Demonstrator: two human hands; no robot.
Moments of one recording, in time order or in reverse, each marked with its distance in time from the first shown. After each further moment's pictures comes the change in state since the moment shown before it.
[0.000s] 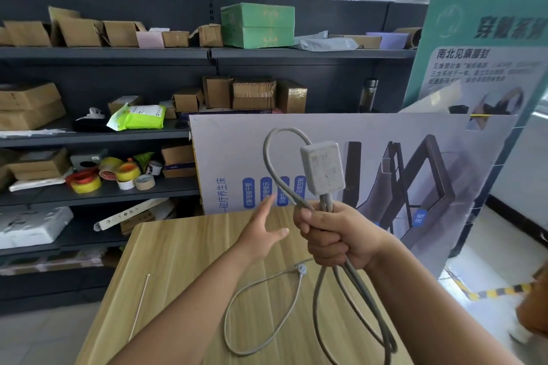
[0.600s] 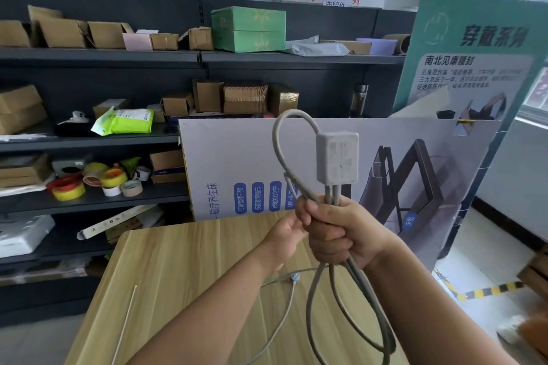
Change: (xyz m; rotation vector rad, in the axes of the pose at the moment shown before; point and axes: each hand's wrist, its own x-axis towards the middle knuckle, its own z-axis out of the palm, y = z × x) left_hand 0.018 0.033 0.048 -0.338 -0.229 -0.019; right_hand 0.001 -0.018 -0.005 0.110 -0.126 -0.083
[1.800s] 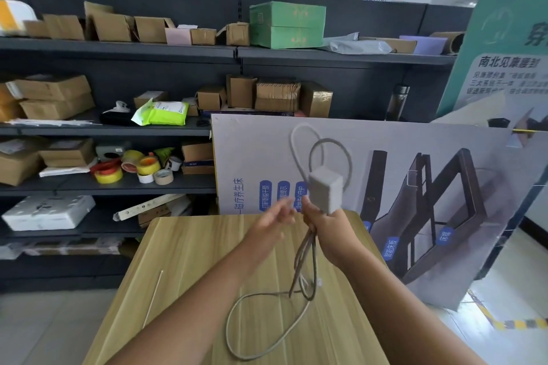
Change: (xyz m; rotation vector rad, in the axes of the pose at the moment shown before) left_hand -0.036 0.006 -0.076 0.110 0.181 0.016; right_hand 0.078 0.061 -0.046 -0.451 0.867 -0.240
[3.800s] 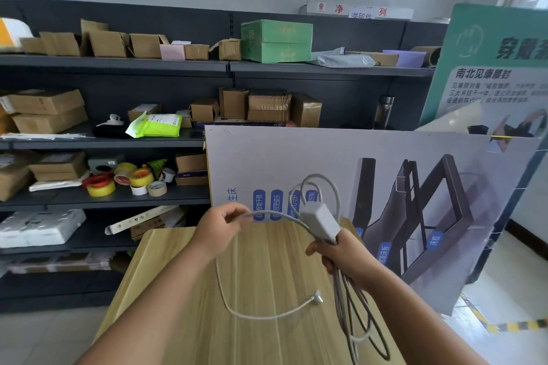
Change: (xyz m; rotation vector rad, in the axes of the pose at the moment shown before) left_hand -0.008 0.003 -0.070 0.406 0.268 0.165; right_hand -0.032 0.006 -0.050 -0.395 -0.154 0.138
